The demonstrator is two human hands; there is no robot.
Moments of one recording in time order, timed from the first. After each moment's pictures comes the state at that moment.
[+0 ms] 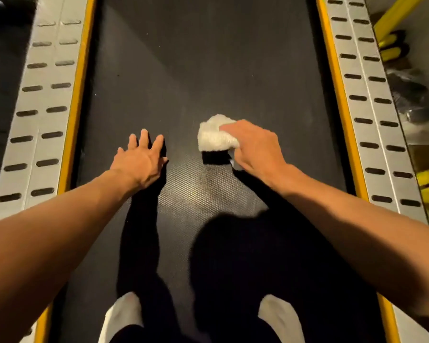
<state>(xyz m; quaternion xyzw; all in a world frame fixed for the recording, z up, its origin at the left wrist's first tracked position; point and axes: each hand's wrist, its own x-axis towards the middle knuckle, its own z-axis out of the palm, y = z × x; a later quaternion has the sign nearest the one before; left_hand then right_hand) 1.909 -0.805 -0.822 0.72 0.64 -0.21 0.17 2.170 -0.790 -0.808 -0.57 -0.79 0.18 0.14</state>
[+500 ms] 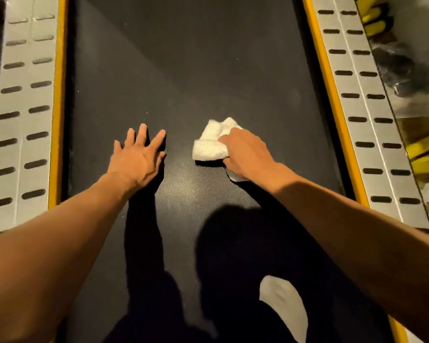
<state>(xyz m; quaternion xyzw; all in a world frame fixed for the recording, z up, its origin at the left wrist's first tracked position) 1.915 -0.815 -0.835 0.76 0.62 -0.15 0.14 2.165 -0.816 -0.815 -0.60 -0.78 0.16 -0.05</state>
